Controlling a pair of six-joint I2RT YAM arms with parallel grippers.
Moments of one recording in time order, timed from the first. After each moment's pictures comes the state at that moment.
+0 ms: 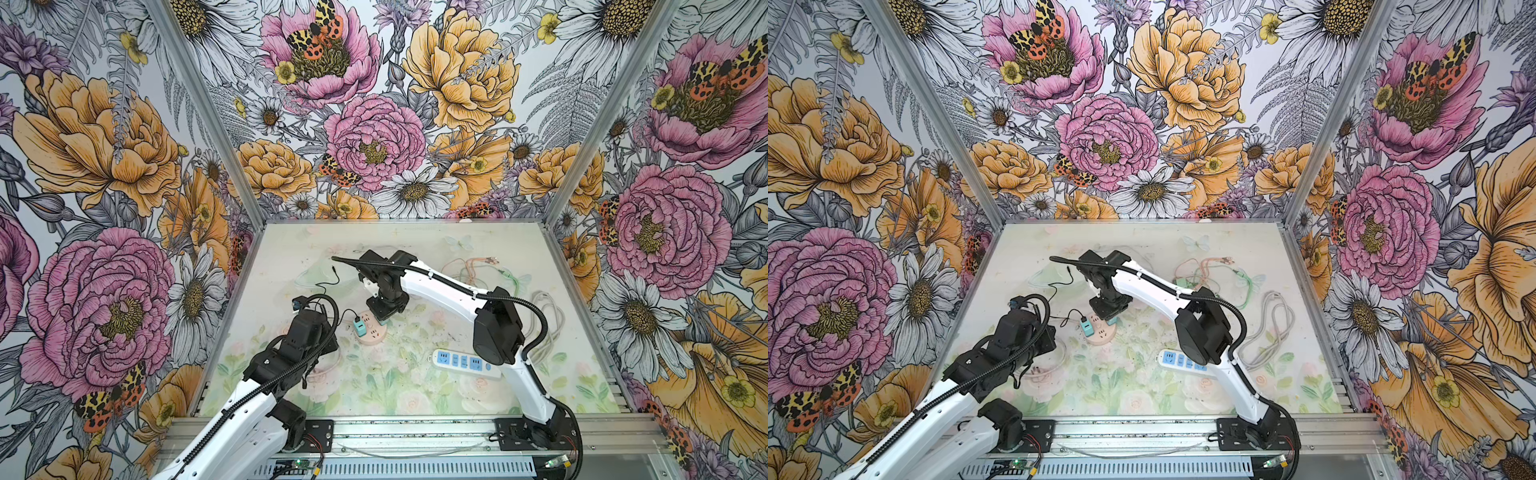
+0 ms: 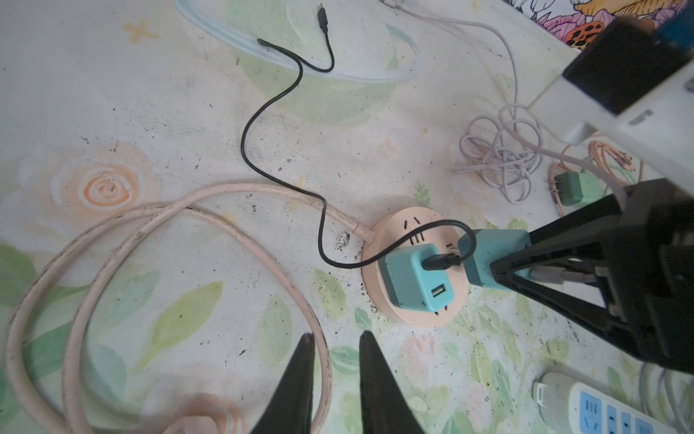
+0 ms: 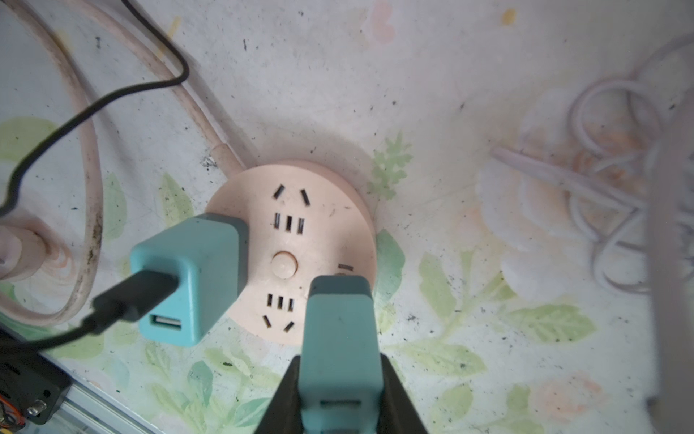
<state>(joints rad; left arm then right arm) -0.48 0.67 0.55 -0.71 -0.22 -0.72 0.89 2.29 2.14 -1.27 -0.08 0.20</state>
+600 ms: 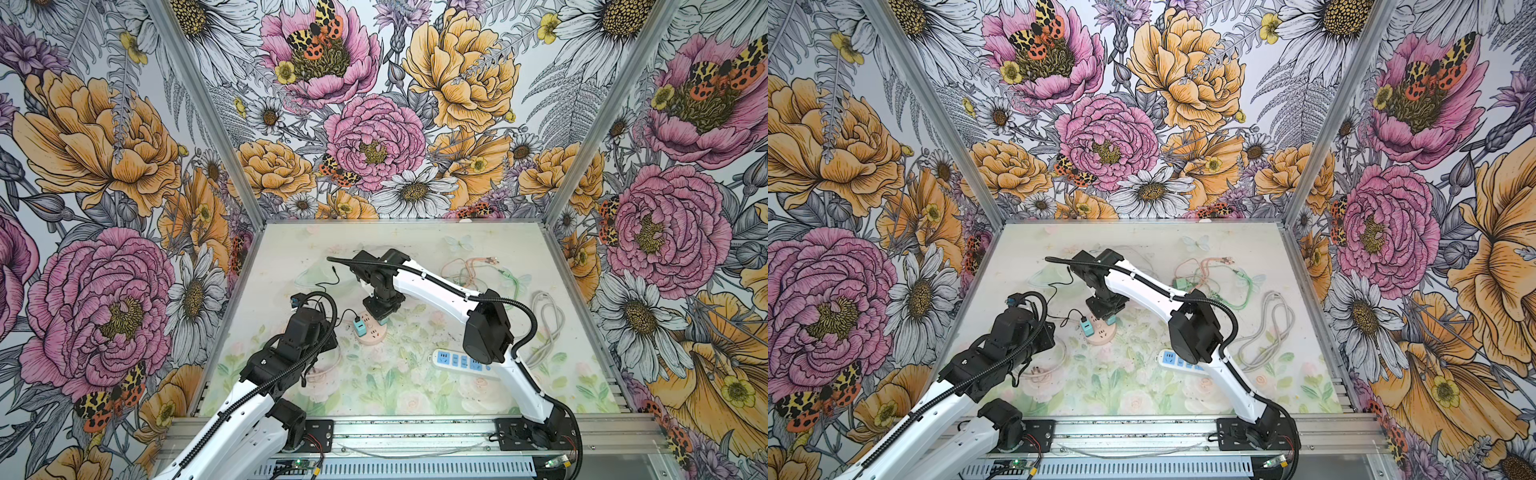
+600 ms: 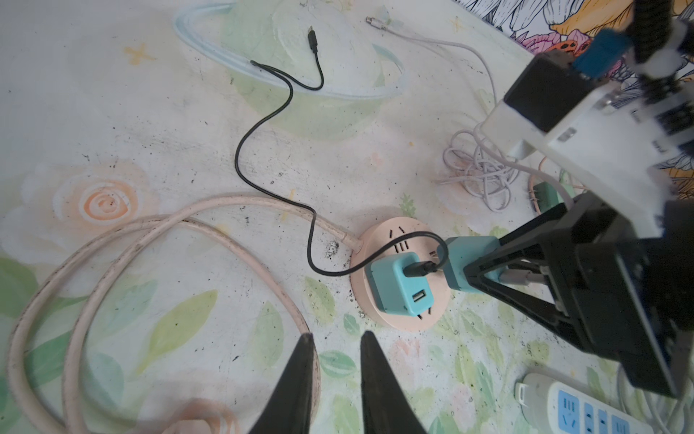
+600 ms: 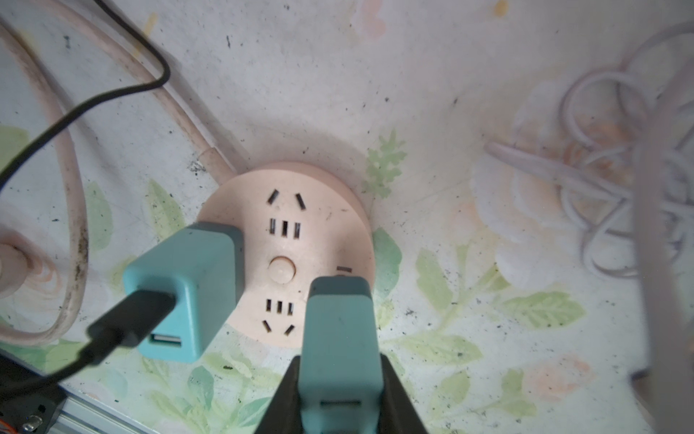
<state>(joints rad) -0.48 0.66 0.57 -0.72 -0.22 -0.72 0.89 2.38 2.29 -1.38 -0.05 0.24</state>
